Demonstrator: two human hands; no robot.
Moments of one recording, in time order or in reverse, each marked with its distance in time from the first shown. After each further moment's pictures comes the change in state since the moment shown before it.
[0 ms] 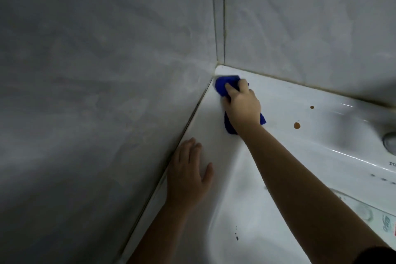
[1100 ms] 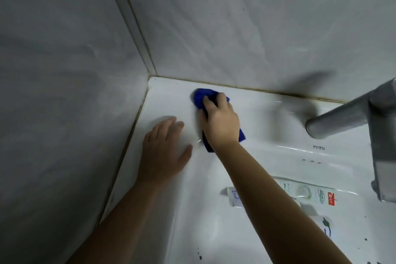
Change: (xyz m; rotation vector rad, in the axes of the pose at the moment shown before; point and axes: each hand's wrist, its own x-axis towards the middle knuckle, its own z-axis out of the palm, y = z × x) left_hand 0.099 0.037 0.034 0.062 -0.083 0.350; right_hand -0.031 0.061 -0.019 -0.013 0.260 0.119
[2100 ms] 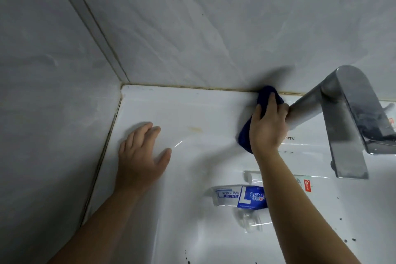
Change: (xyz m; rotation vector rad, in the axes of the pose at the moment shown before) left_hand -0.002 0.002 0.002 -0.107 0.084 -0.037; right_hand -0.022 0.102 -0.071 -0.091 0.214 0.711
